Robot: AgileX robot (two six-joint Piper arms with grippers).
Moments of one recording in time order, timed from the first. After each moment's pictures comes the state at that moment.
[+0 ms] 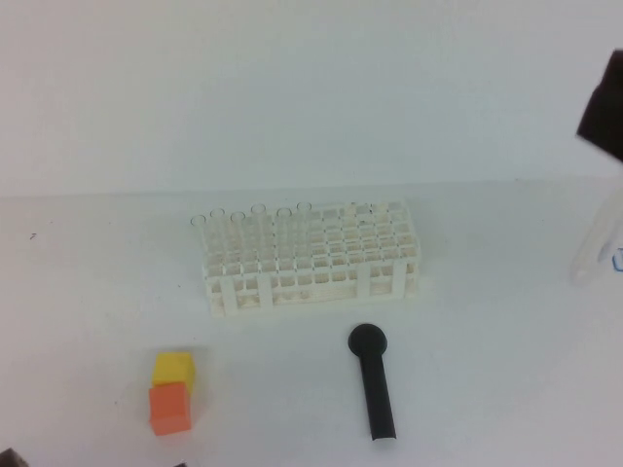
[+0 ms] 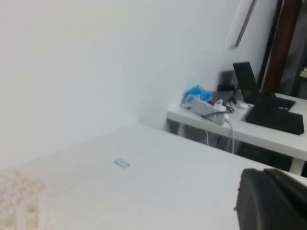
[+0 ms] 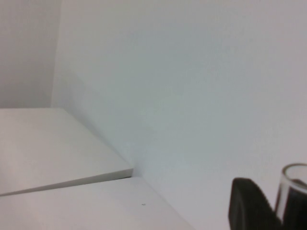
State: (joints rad) right arm 0.51 0.83 -0.92 1.33 0.50 -1.51; left arm -0.23 0.35 -0.16 -1.67 0.81 1.65
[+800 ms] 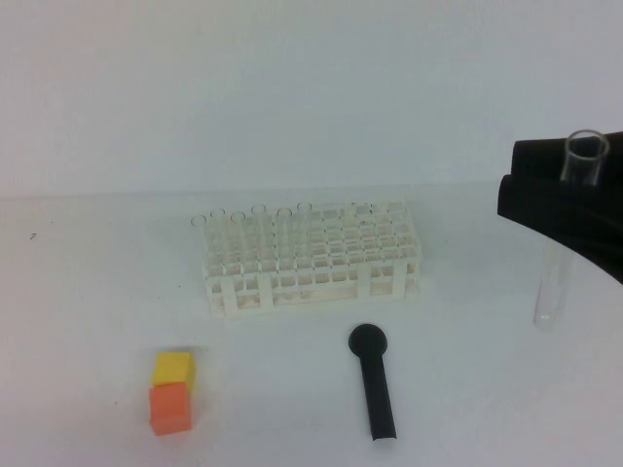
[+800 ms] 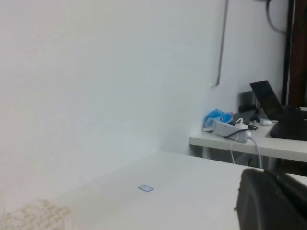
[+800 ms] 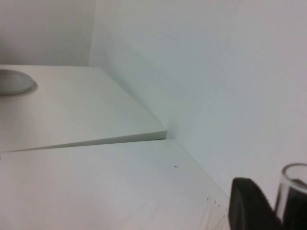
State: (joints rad) right arm 0.51 0.91 -0.91 1.28 0.60 -1.51; left arm -0.15 -0.01 0.00 -1.67 0.81 1.65
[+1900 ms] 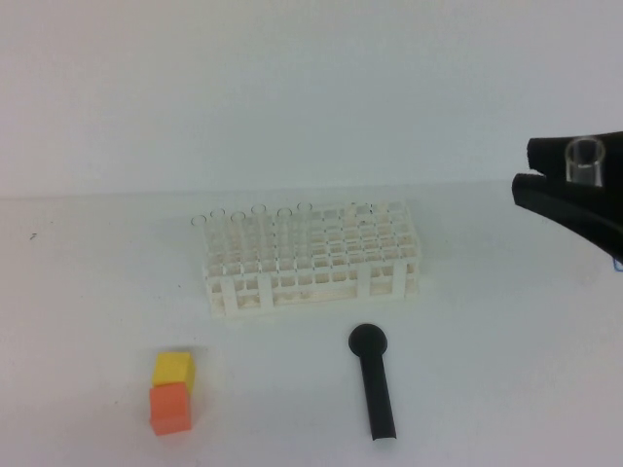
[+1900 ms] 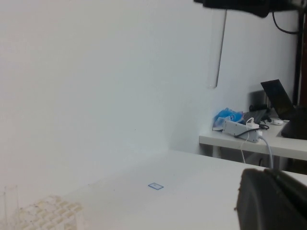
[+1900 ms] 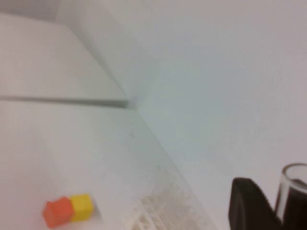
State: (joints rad) right arm 0.51 0.91 -0.91 1.10 0.52 -1.56; left arm -0.13 -0.01 0.00 -1.67 0.80 1.65
